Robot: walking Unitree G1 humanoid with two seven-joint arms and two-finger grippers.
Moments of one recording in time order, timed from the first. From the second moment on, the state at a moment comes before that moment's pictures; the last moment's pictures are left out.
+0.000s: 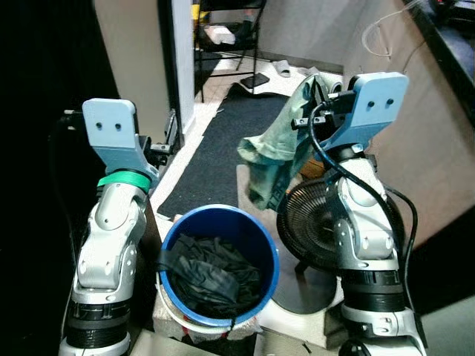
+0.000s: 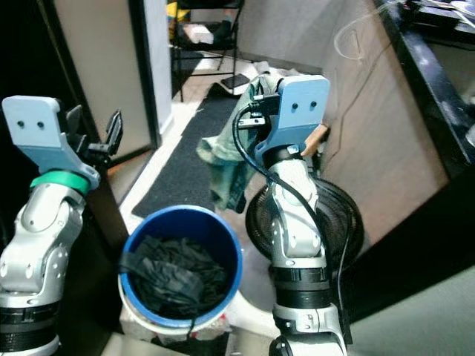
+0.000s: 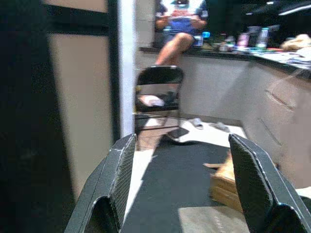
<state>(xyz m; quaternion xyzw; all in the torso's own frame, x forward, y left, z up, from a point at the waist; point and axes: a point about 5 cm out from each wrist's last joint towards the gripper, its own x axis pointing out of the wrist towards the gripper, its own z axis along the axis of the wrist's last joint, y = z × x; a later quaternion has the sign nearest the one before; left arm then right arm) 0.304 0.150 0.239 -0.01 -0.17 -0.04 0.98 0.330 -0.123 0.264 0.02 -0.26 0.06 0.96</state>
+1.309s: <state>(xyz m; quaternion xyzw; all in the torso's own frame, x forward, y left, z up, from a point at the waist) 0.307 0.149 0.233 -0.01 -0.16 -0.04 0.99 0.334 -0.125 0.262 0.02 -0.25 0.06 0.97</state>
